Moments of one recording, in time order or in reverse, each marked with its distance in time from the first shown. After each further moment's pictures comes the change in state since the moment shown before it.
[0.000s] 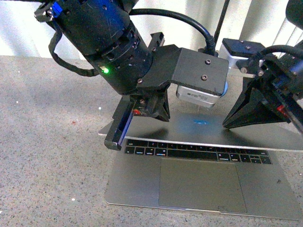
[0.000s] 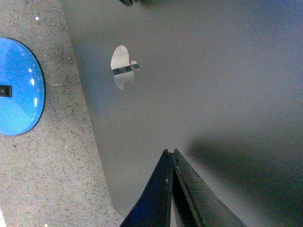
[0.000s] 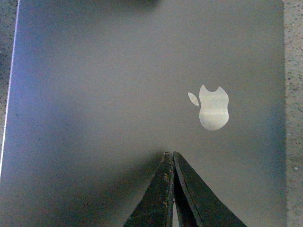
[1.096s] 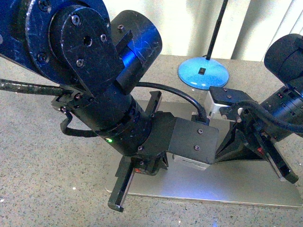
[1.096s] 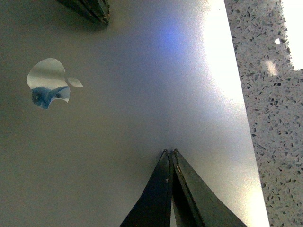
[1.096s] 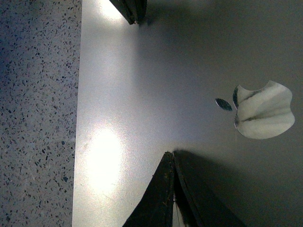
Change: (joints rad) left arm -0.031 0.092 -0.201 0.193 0.051 -0.063; right arm 0.011 0.126 -0.123 0.134 -0.025 0.062
